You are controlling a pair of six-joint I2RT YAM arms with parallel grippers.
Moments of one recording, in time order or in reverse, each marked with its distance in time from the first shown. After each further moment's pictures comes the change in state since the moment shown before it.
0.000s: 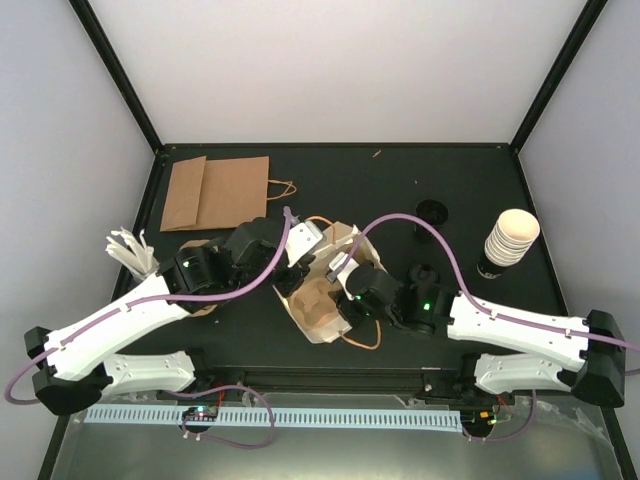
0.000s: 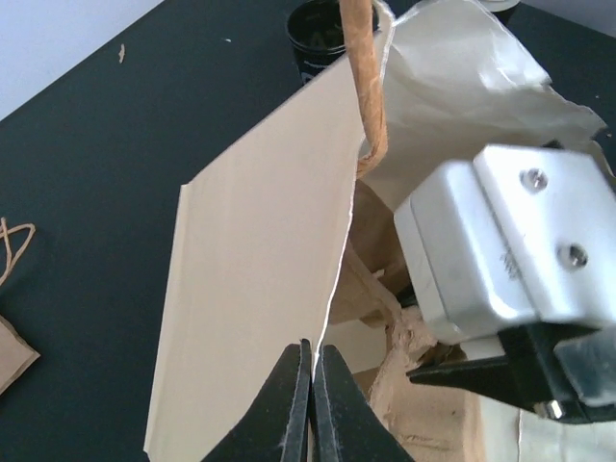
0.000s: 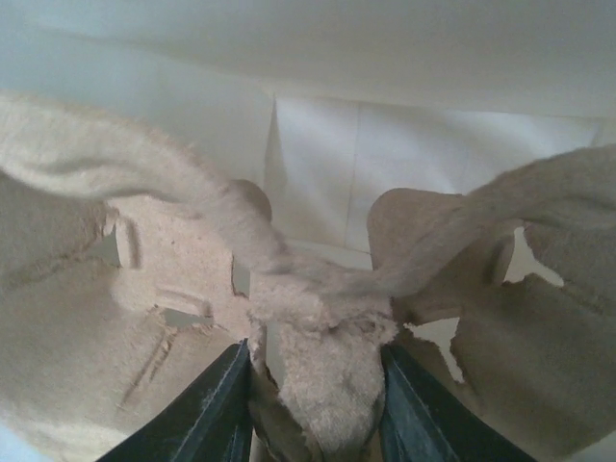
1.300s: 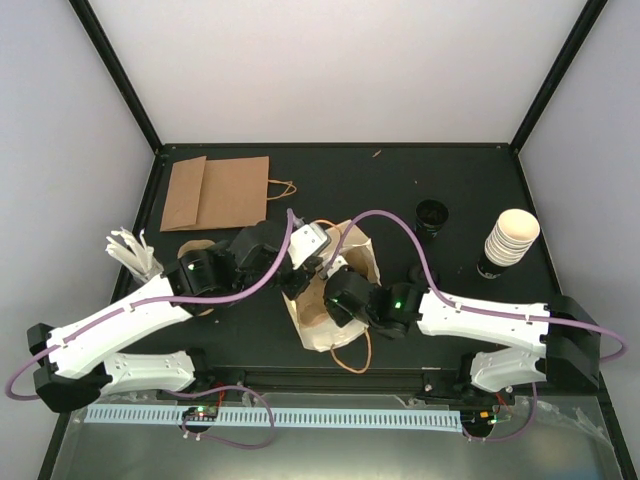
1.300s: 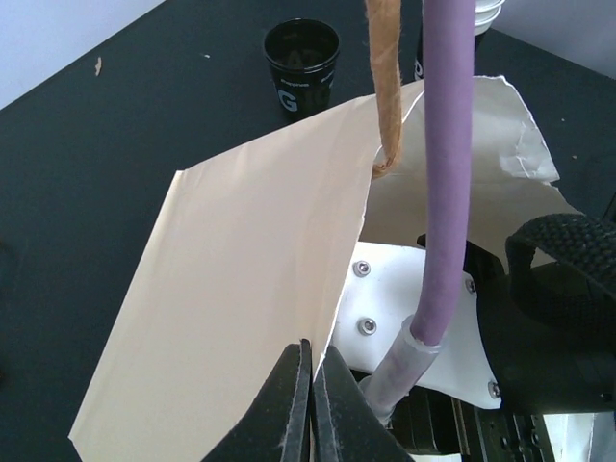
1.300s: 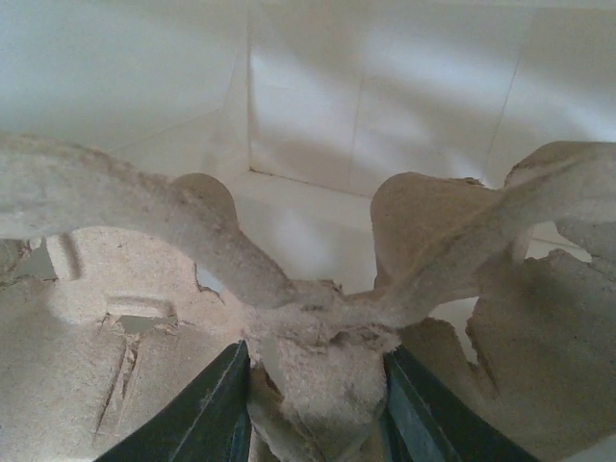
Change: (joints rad) left arm -0.041 0.005 -0.024 0.066 0.020 -0.044; right arm 0.014 0.170 0.012 0.021 0.075 0.195
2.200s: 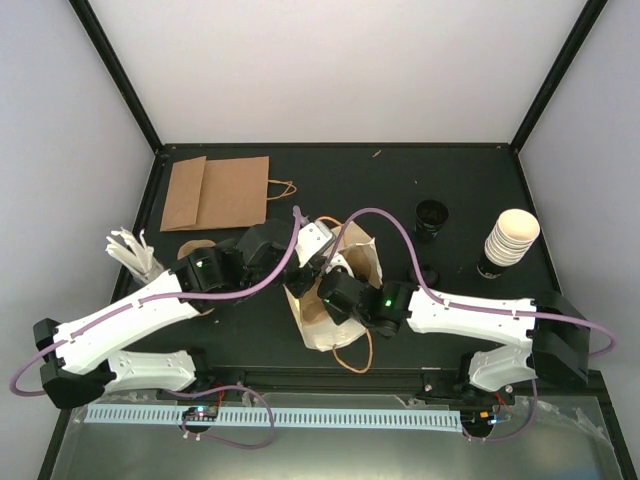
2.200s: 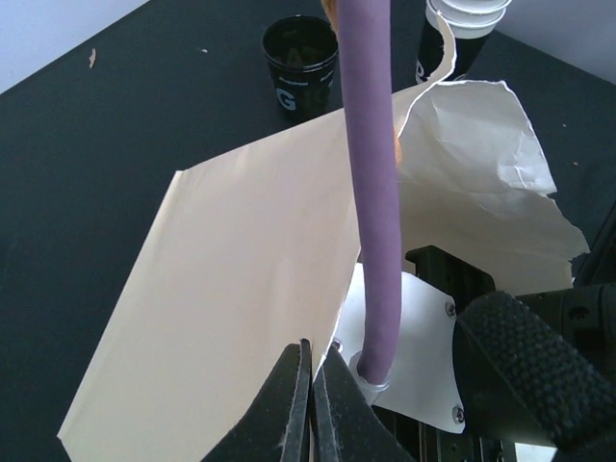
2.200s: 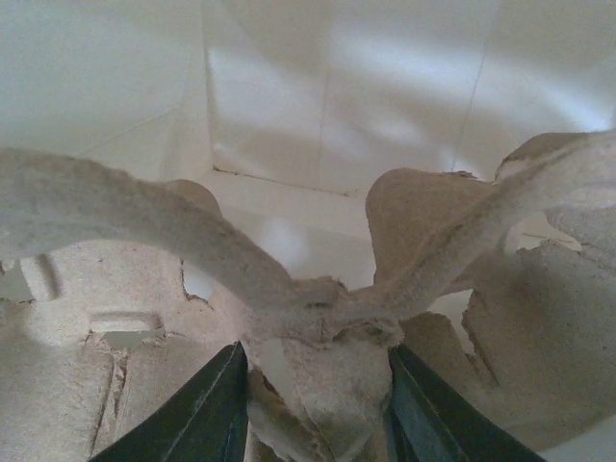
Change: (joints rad) left arm -0.005 0.033 0.010 0.017 0.006 -0.023; right arm 0.002 0.058 0.022 -0.017 0.078 0.031
